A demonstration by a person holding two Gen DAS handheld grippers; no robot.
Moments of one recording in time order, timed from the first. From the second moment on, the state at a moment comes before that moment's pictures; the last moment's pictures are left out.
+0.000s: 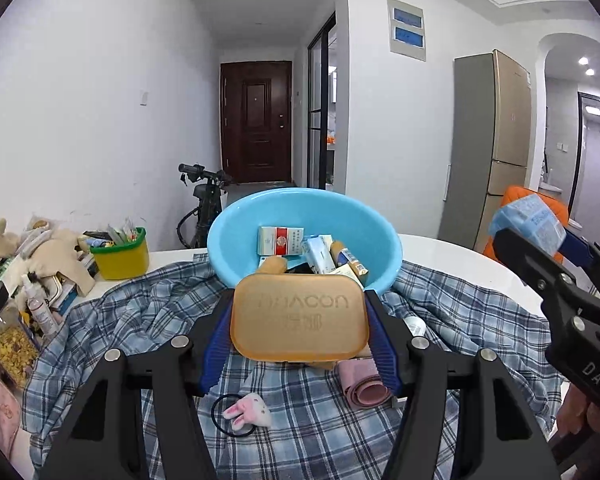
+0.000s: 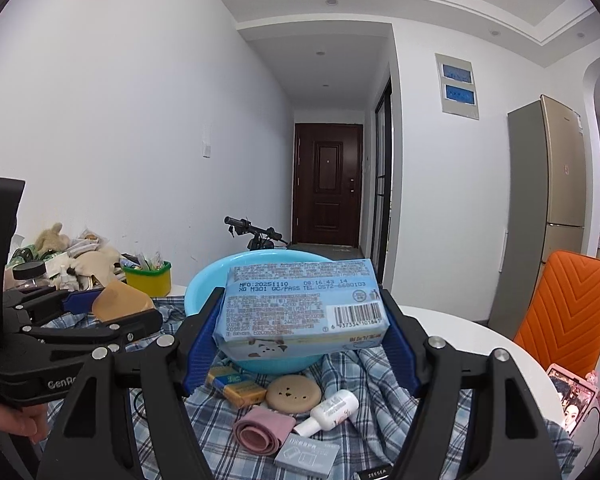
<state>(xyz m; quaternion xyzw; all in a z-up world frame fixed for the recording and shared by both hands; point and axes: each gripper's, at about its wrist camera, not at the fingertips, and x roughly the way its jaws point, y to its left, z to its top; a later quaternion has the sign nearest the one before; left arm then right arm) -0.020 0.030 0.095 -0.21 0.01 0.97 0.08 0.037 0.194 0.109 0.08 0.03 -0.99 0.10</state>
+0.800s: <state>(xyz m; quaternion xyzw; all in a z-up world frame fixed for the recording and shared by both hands) -0.152 0.032 0.127 -0.19 0.02 0.98 0.07 -0.091 0.191 0.144 0.11 0.04 -0.99 0.12</state>
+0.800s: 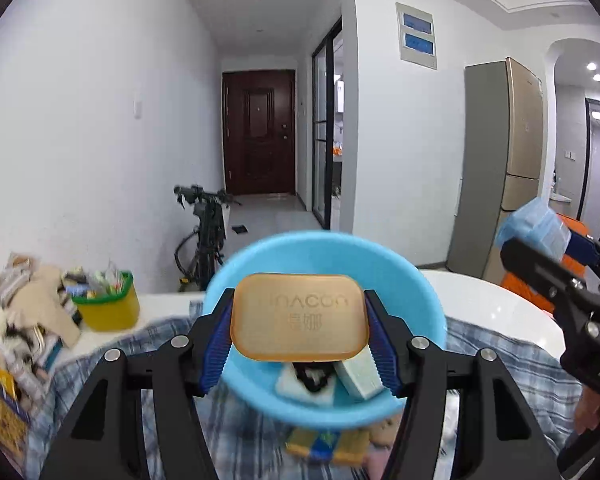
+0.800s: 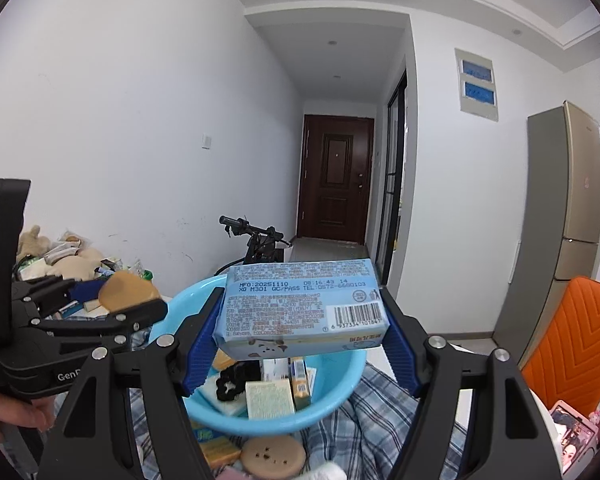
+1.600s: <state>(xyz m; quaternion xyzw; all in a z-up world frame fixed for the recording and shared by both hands) -0.309 0.041 0.149 -0.23 -0.02 0.97 0.06 -0.249 0.182 0.153 0.19 0.04 -0.98 0.09</state>
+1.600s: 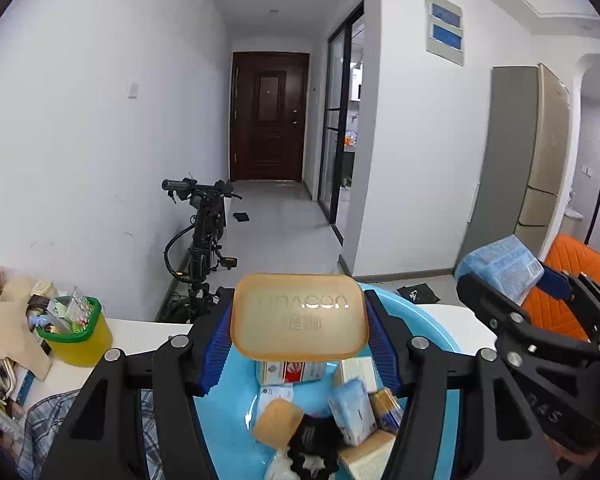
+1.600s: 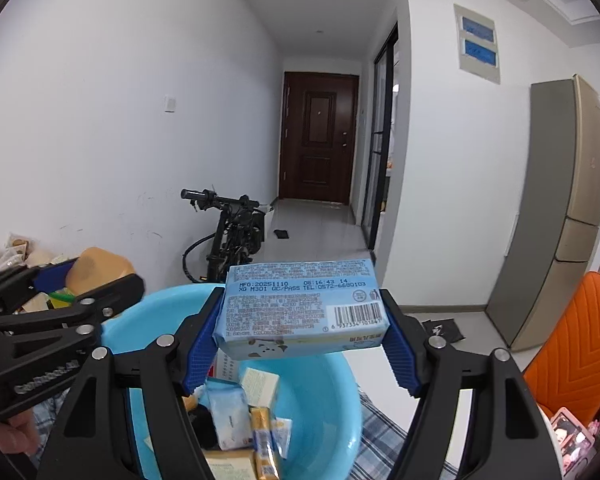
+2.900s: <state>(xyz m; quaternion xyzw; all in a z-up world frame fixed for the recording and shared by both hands) -0.386 0.016 0.176 -0.46 -0.03 0.89 0.09 -0.329 0.200 0.196 0.44 0.02 -0.89 0.12</state>
